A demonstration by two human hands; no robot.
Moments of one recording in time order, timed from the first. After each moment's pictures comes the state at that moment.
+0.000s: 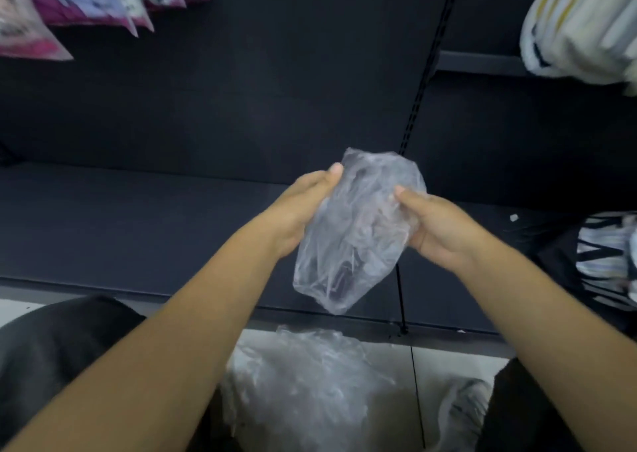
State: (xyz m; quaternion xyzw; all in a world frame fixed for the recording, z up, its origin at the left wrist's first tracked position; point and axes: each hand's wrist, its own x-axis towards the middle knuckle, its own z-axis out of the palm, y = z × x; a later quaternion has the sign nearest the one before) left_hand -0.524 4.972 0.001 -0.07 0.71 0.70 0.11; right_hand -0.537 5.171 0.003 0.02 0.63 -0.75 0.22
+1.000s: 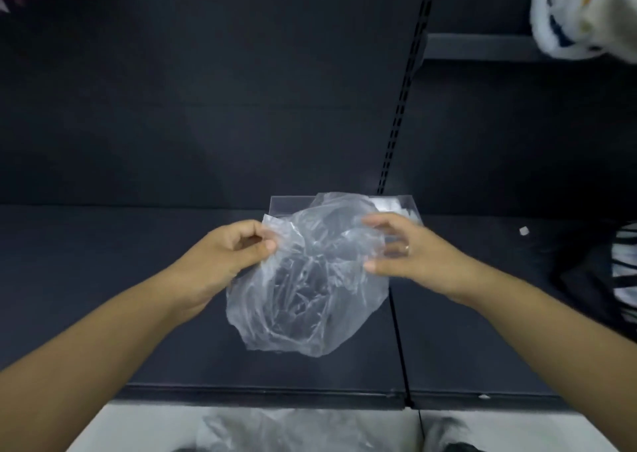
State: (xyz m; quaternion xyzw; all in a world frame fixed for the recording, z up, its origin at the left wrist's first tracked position) left_hand -0.591 4.920 -0.066 0.02 0.78 0.62 0.11; right_hand -0.633 5.206 -0.066 -0.14 0.83 -0.49 0.20
